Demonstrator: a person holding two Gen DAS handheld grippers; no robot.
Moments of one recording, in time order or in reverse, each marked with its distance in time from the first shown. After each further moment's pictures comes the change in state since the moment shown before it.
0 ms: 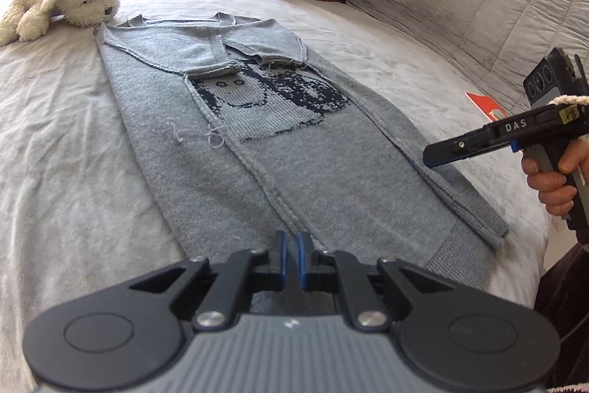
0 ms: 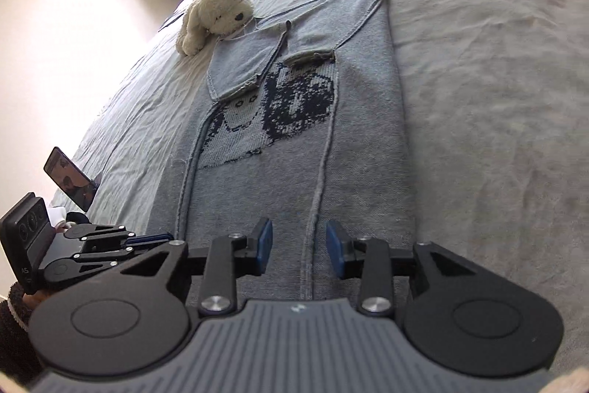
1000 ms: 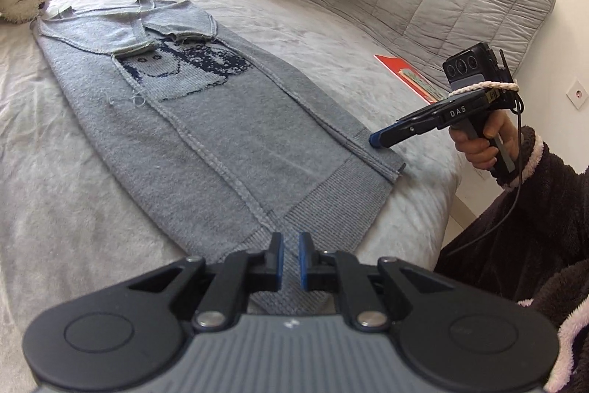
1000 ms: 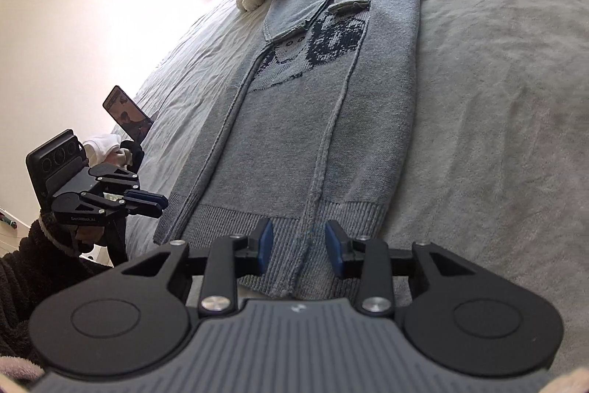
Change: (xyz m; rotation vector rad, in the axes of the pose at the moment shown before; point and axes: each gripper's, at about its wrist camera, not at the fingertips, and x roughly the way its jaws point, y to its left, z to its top) left arm -0.040 -0.015 -0.029 0.101 0.125 -0.251; right arm -0.057 -0.016 -0.042 -0.111 0.081 0.182
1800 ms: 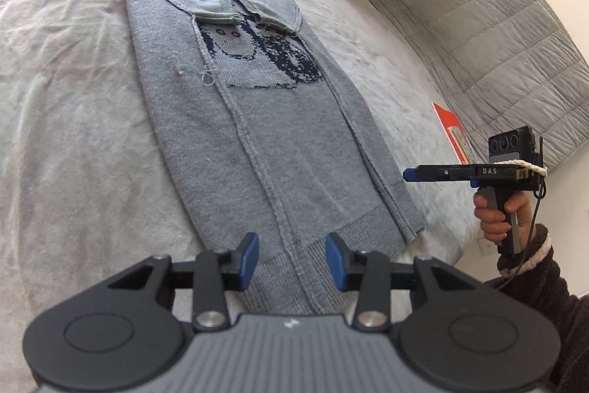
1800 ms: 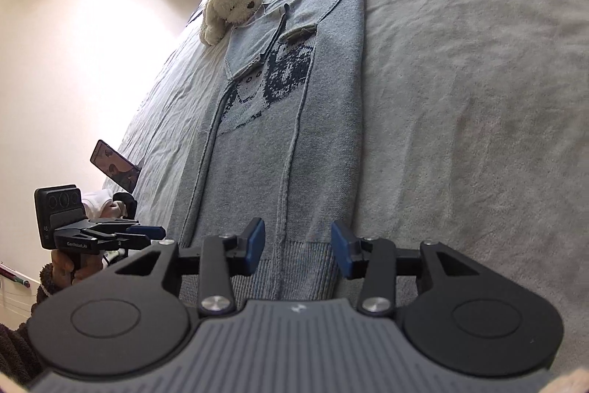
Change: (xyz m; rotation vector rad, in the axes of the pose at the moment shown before) left arm -0.019 0.028 0.030 -0.374 -0.006 0.077; right arm -0.014 -0.029 0.021 0.162 -0.032 -0.018
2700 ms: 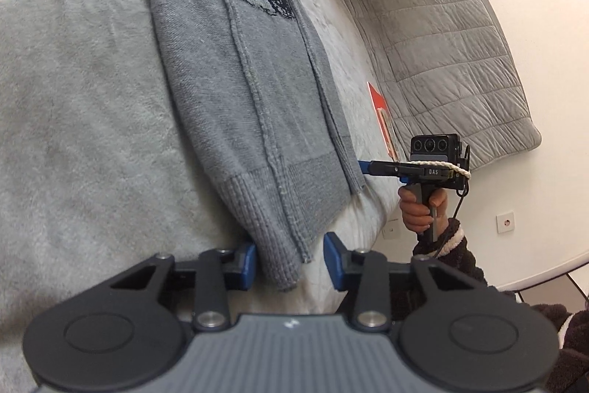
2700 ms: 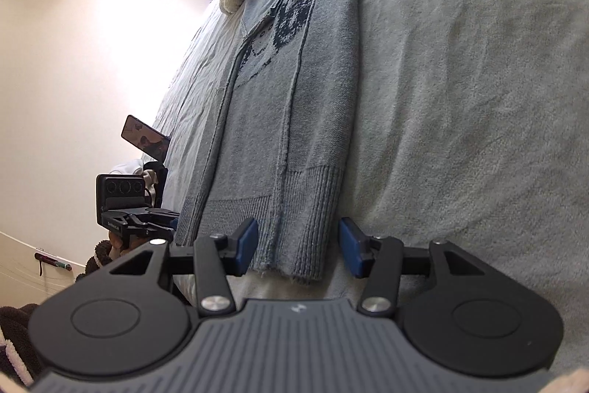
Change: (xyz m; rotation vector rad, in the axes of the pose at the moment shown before) left arm 0.040 0.055 -0.048 -0.169 0.121 -0.412; right arm 0.012 -0.021 -0.027 0.049 0.104 0.169
